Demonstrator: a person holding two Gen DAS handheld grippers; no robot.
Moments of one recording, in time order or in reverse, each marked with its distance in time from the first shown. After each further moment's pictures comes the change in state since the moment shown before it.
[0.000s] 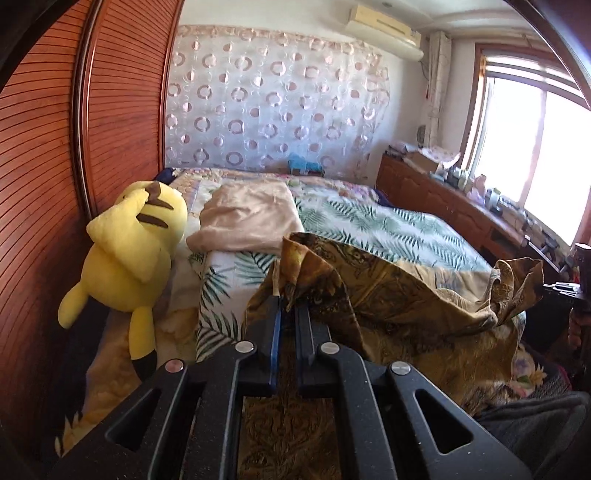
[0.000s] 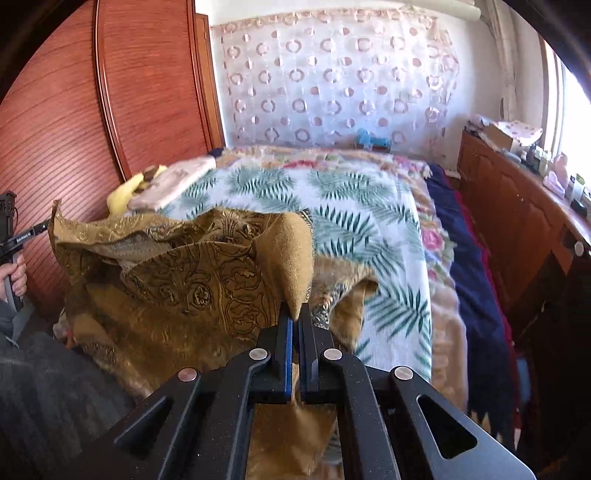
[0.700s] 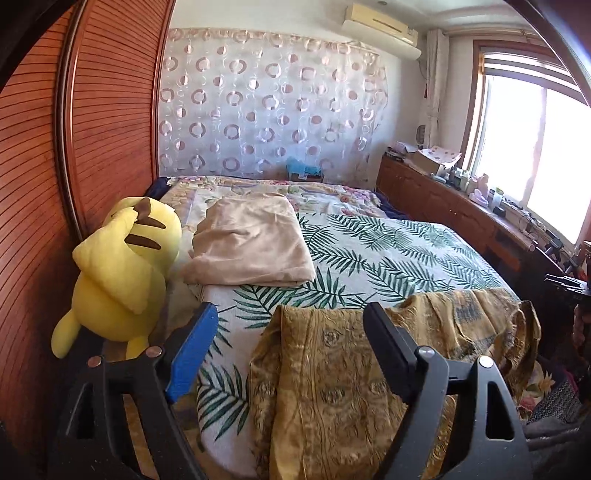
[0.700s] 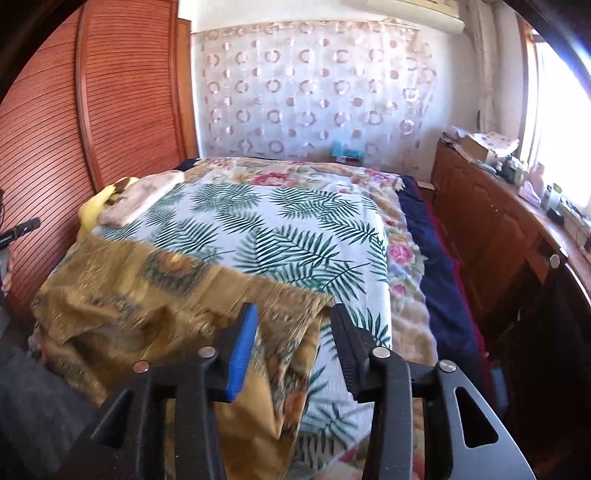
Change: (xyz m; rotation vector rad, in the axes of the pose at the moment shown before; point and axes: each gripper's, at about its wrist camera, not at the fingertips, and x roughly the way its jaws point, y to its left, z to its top) left arm 0.046 0.007 0.046 0.025 -0.014 -0.005; right arm -0.004 -0.009 0.028 0.012 -0.061 -0.120
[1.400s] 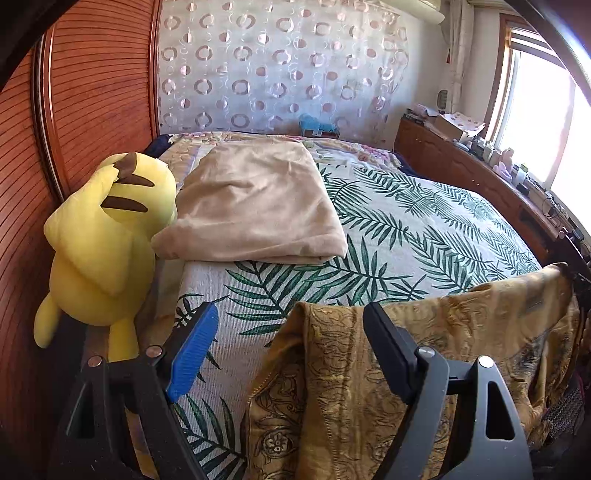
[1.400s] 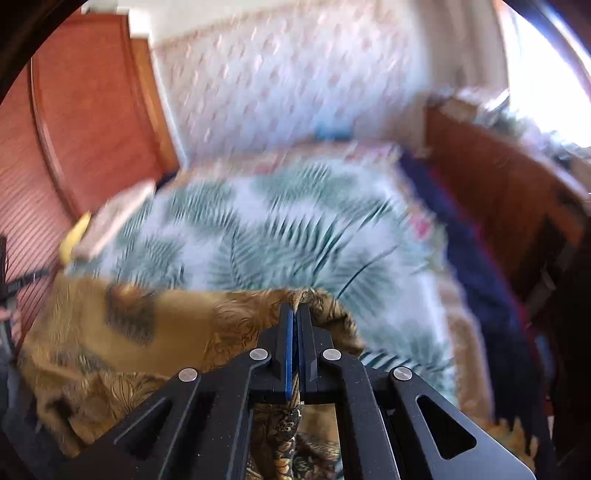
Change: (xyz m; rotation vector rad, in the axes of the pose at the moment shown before) left arm 0.097 0.008 -0.002 -0.024 0.168 0.046; right arm 0.071 -0.012 0.013 0.190 -0.021 0.002
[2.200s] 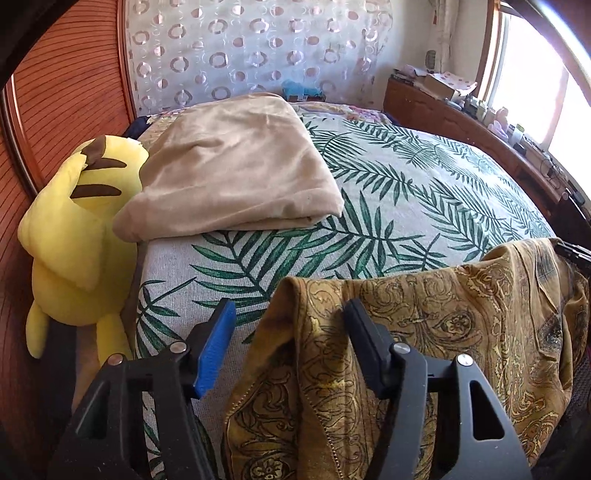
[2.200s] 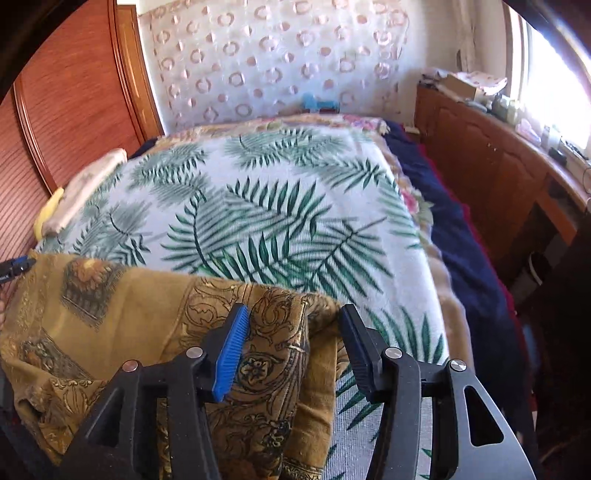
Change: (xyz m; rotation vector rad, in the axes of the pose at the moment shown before) left arm 0.043 -0.013 -0.007 0.103 0.135 -0.015; right arm 0.041 -0.002 0.005 -0.051 0.190 -0.050
